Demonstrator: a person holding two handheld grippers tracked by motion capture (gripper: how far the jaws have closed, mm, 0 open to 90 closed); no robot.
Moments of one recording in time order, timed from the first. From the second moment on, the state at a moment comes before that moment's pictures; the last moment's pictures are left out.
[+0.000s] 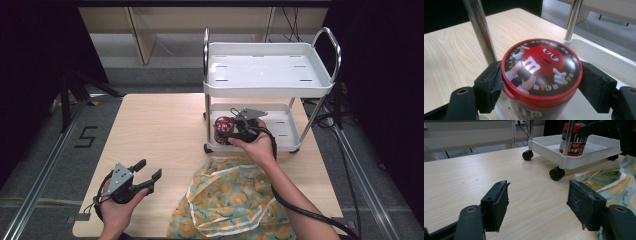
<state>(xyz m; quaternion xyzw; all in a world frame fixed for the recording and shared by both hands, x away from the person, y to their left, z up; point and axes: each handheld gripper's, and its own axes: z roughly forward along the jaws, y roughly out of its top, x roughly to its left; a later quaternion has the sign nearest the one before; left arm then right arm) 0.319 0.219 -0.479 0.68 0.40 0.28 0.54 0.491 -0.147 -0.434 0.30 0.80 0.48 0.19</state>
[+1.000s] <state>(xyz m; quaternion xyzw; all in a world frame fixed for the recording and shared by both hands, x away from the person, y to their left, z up) 0.318 0.219 -0.479 0.68 0.40 0.28 0.54 0.481 -0.151 -0.430 0.32 0.80 0.47 0.19</state>
